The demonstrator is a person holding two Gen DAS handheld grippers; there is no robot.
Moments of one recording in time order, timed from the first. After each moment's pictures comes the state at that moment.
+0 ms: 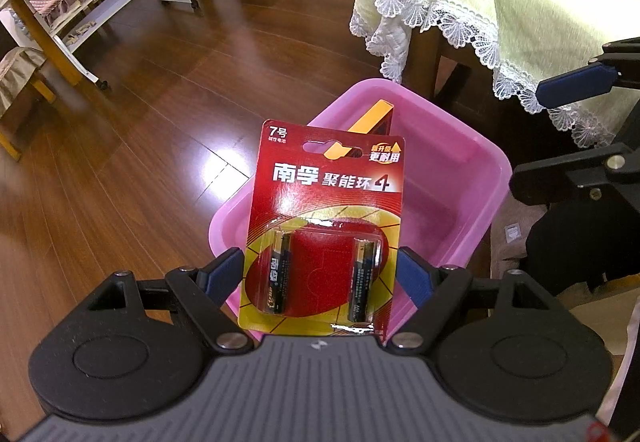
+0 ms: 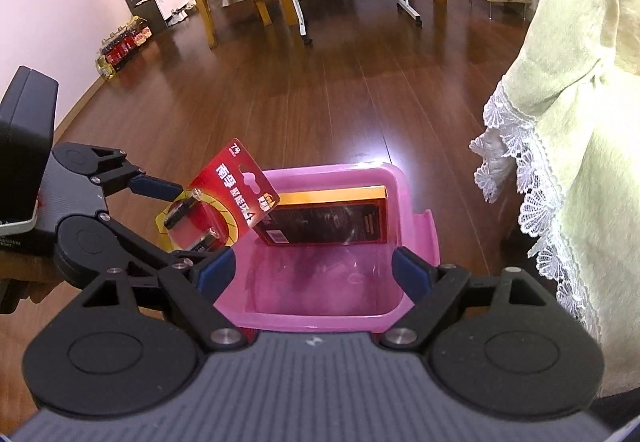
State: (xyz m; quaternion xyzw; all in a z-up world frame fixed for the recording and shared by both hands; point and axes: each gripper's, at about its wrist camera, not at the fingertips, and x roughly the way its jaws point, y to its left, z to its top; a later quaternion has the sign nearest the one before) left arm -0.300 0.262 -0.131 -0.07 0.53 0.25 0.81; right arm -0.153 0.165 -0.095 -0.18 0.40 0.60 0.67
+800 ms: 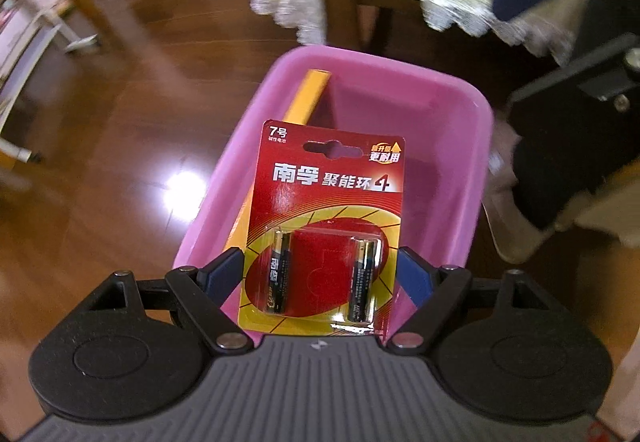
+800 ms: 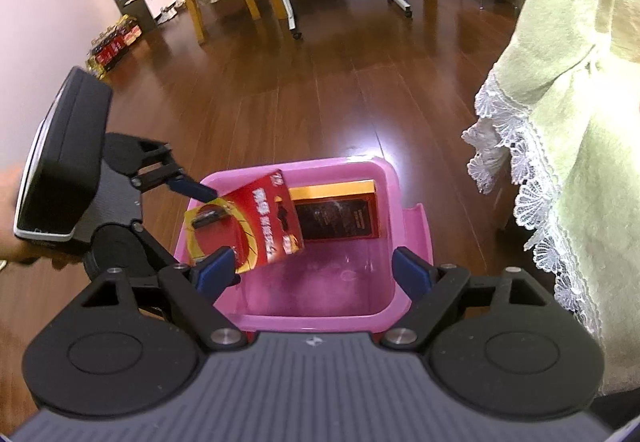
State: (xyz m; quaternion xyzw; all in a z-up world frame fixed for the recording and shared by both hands) left arm -0.267 0.274 -0.171 0.05 0.59 0.08 0.80; right arm -0.150 0.173 -0.105 -0.18 0.41 0.59 0.67
